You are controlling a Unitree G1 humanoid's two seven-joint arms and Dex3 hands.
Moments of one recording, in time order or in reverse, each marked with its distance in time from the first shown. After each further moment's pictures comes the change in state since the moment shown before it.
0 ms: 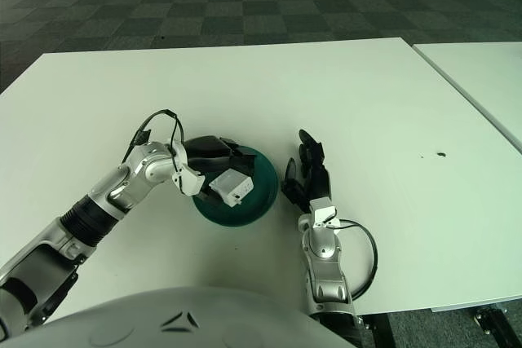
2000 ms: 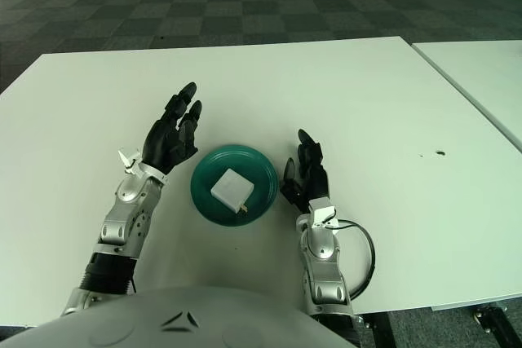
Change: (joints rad) left arm 0.421 -0.447 0.495 -0.140 -0.839 0.288 0.457; right arm 0.017 0.020 0.000 -0.023 0.037 0.024 0.013
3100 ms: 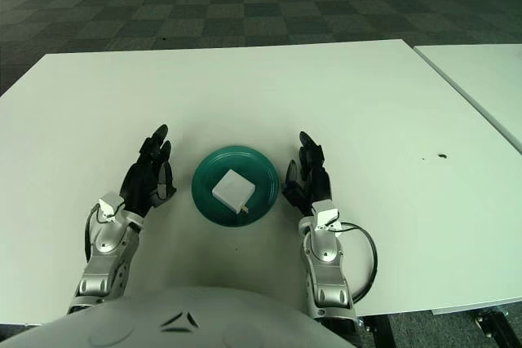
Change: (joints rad) left arm 0.244 0.062 0.031 0.102 0.146 -0.207 0.027; right arm 0.010 -0.017 -0.012 -0.003 0.009 -0.003 0.022
